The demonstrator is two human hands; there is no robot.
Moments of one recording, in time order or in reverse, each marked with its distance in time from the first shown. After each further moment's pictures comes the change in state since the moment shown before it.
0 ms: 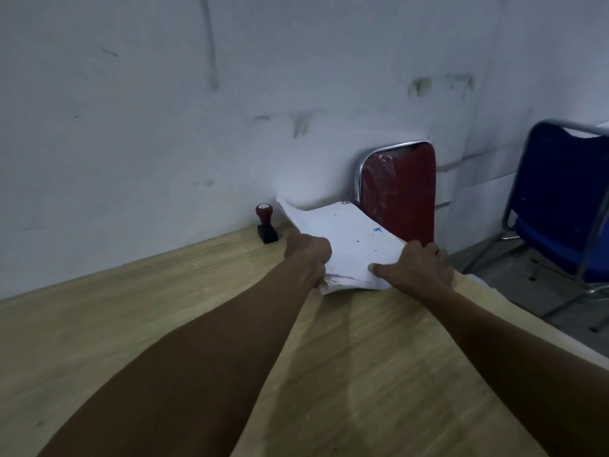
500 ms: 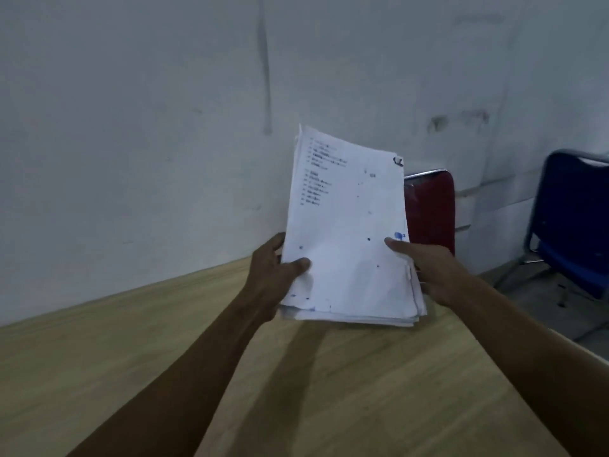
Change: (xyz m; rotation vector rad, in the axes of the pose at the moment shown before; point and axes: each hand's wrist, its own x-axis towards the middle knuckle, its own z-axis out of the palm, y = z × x) left_hand -0.077 0.004 -0.148 -0.069 -0.155 0.596; right_hand -0.046 -0.035 -0.057 1.240 -0.378 0.054
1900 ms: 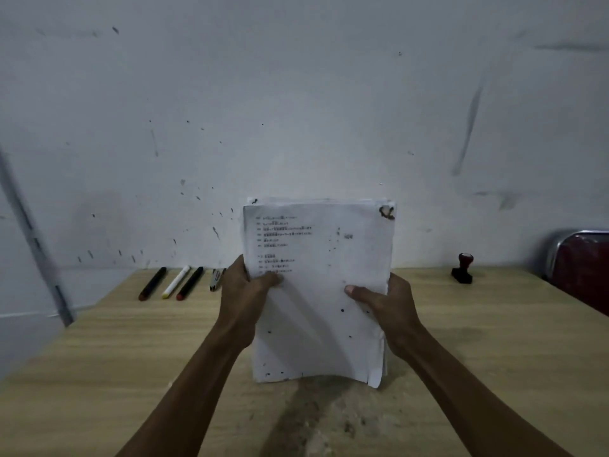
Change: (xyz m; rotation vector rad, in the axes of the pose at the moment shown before) left_hand -0.244 0.100 -0.305 0.045 0.616 0.056; right_hand -0.279 0.046 0.296 0.022 -0.527 -0.447
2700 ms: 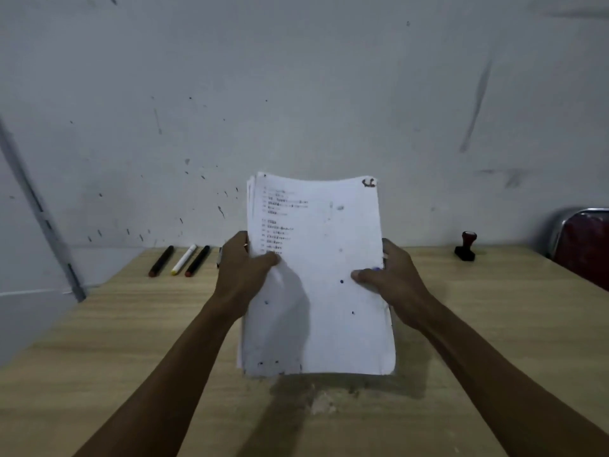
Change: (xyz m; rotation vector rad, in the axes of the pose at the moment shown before) left_hand 0.004 0.000 -0.018 0.270 0.016 0.053; right_hand -0.003 -0.009 -0.004 -0.177 -0.134 -0.004
